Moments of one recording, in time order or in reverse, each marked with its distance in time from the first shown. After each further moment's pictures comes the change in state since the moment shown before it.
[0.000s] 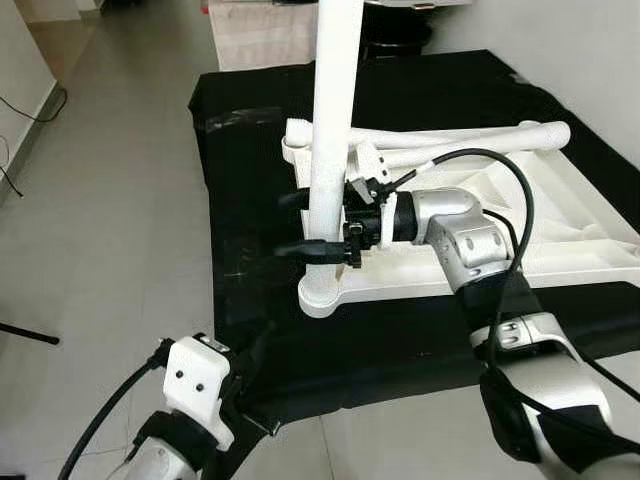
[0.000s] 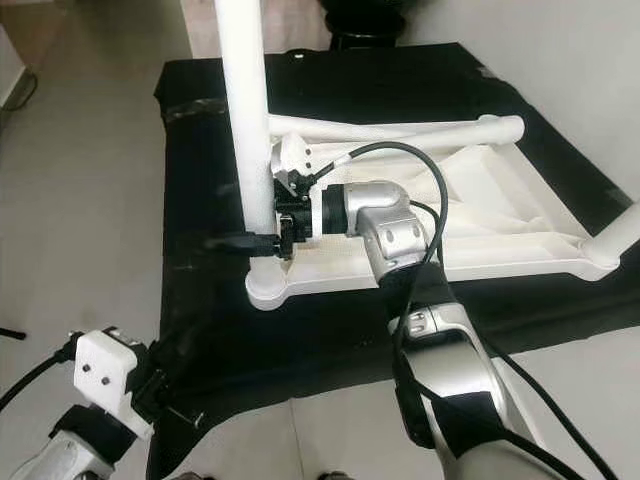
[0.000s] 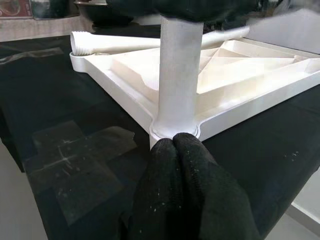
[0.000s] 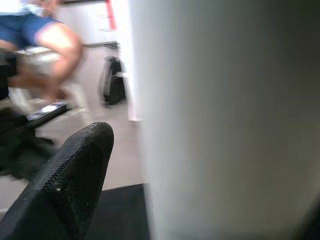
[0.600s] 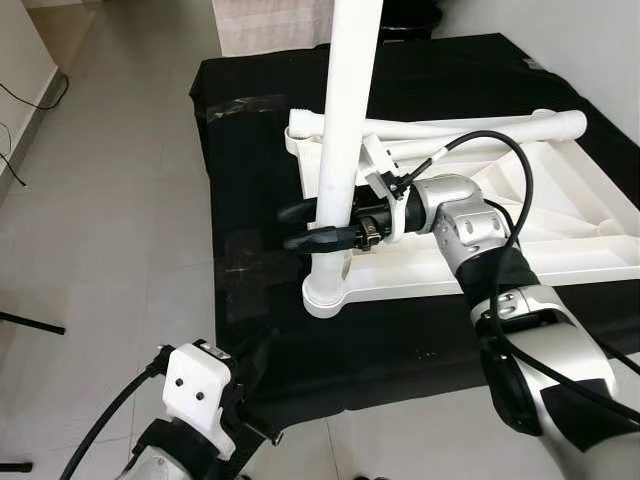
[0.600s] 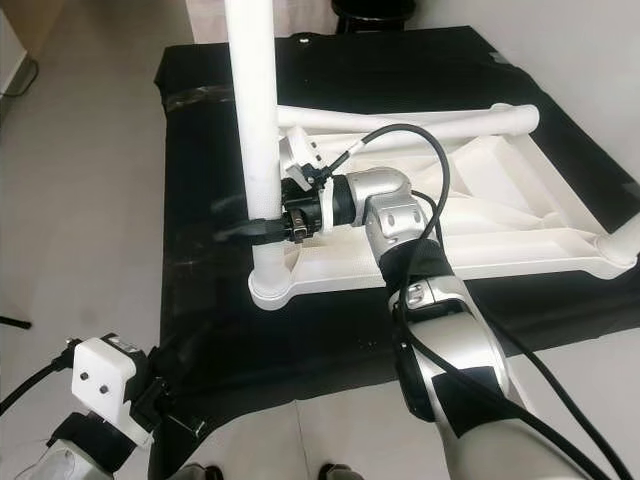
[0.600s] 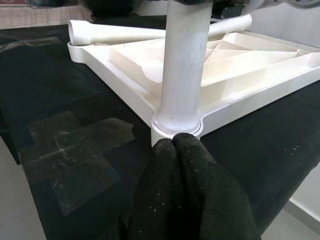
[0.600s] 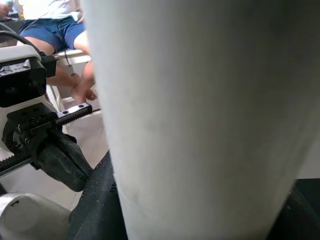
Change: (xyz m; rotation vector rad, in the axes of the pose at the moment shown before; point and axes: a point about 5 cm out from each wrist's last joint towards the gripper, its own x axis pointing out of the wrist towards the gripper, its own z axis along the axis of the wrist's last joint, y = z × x) left arm -0.004 -0.004 -0.001 -0.012 0.017 -0.010; right arm -0.007 -0.006 0.008 -0.046 -0.023 0.101
